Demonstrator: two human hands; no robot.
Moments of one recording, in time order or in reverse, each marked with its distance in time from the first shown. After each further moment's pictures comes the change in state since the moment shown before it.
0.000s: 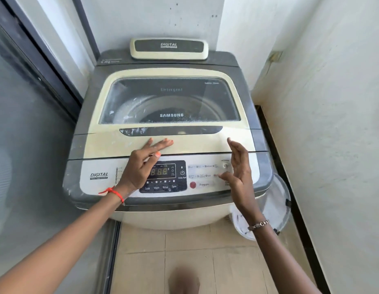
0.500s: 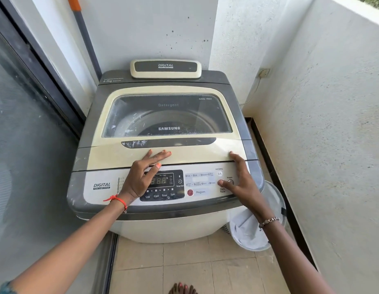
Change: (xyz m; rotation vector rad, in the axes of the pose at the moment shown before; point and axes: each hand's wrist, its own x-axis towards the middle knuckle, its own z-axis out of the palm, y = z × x) left_hand 0.009 -0.018 0.018 0.098 -0.034 -0.017; right_hand 0.009 0.011 -0.042 -0.406 -0.125 0.103
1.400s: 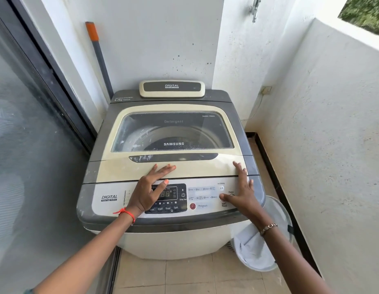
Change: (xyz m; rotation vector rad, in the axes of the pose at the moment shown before) left_hand 0.000 -0.005 0.006 0.072 0.038 0.054; right_hand 0.012 -0.005 0.000 -0.166 0.019 0.018
